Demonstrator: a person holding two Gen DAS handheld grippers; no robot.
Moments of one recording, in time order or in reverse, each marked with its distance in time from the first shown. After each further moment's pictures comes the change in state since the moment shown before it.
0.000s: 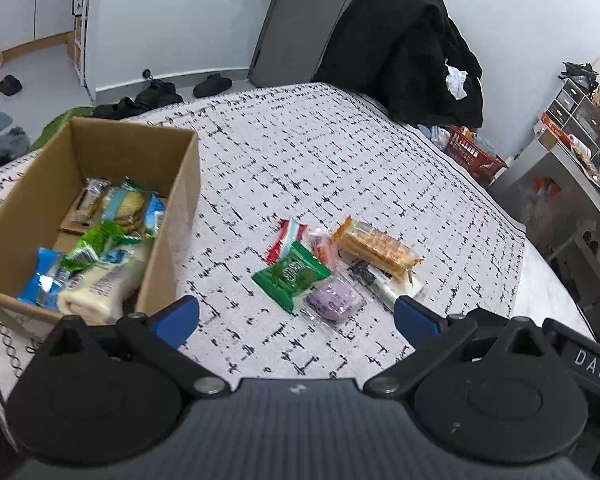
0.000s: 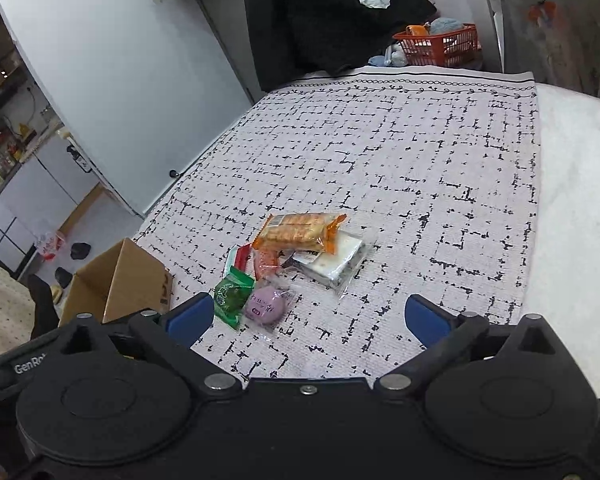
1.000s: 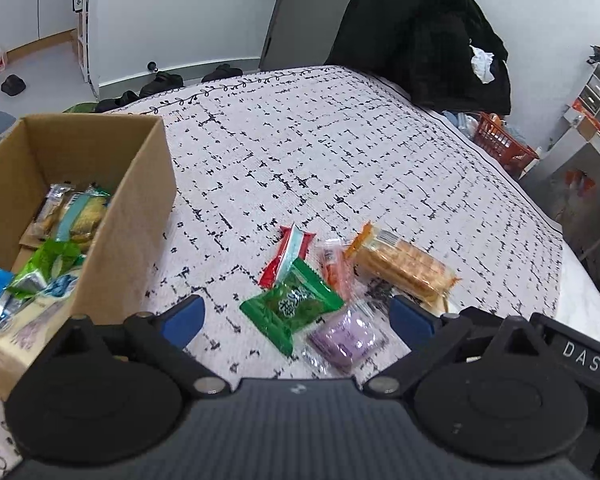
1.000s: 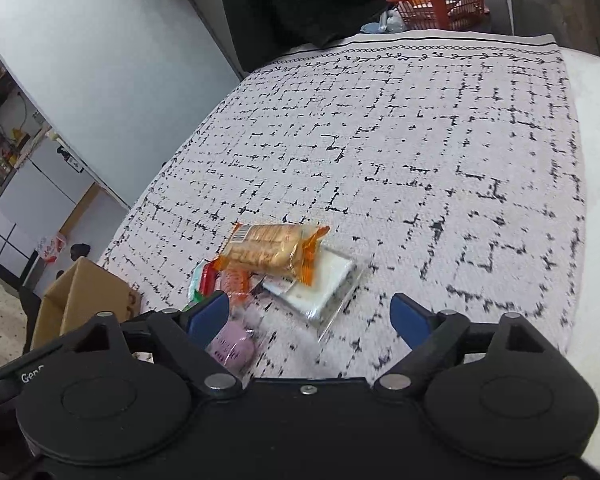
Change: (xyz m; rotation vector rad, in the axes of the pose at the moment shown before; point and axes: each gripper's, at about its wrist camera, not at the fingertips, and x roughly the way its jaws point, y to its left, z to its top) left arm 0.079 -0.013 0.019 0.008 0.025 0.075; right arm 0.084 -0.028 0.027 0.033 0.071 0.023
